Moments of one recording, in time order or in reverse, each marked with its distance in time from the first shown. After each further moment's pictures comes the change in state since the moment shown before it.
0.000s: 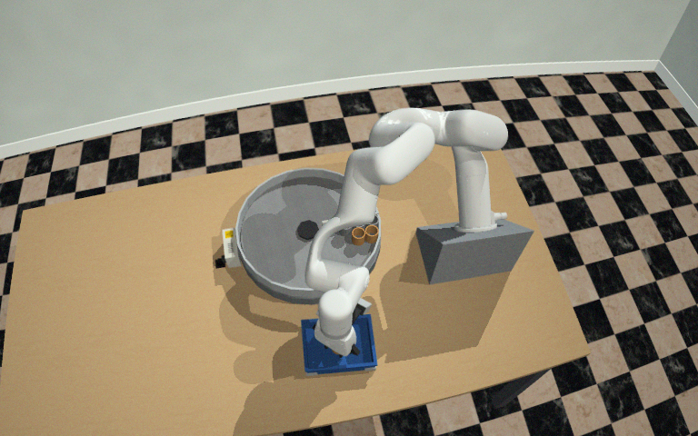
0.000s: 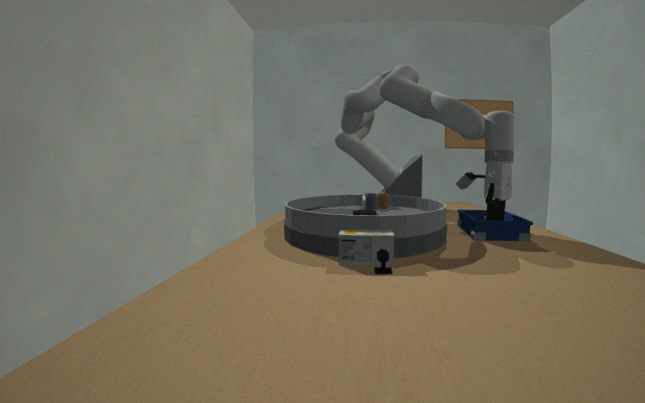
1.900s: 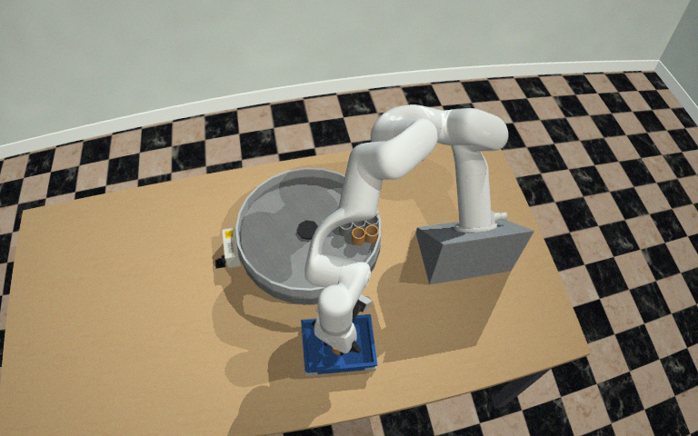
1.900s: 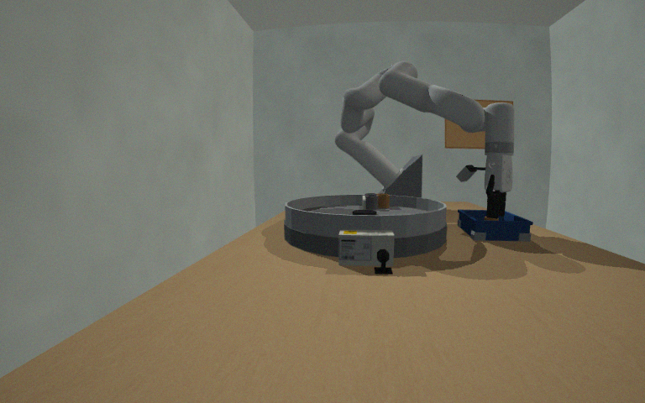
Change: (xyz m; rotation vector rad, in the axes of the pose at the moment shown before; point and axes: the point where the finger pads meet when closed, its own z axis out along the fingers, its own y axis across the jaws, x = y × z) arm 0.000 0.000 -0.022 0.000 0.000 0.000
